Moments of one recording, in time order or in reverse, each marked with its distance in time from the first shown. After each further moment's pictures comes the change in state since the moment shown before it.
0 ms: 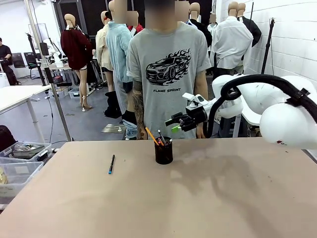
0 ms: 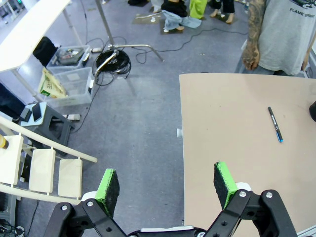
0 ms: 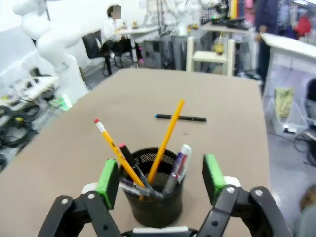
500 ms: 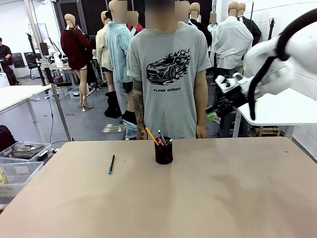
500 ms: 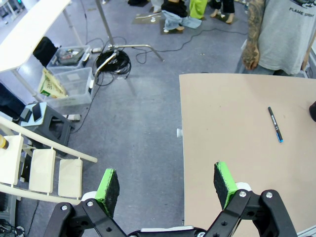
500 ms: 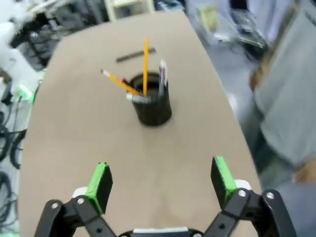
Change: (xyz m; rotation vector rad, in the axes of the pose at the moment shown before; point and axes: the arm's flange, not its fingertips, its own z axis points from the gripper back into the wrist) left arm 0.000 0.000 0.000 0.000 -0.001 0.000; right arm 0.074 0.147 0.125 -0.442 0.341 -0.260
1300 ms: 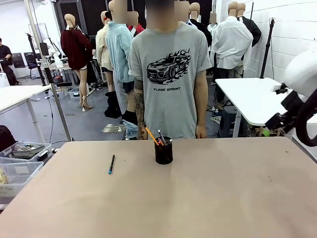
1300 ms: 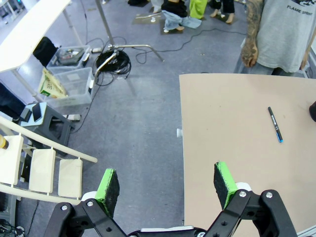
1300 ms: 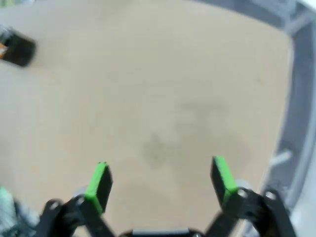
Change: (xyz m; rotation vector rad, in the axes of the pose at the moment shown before) left arm 0.000 0.000 0.000 0.000 0.000 0.000; right arm -0.078 0.161 0.132 -0.781 0.358 -0.882
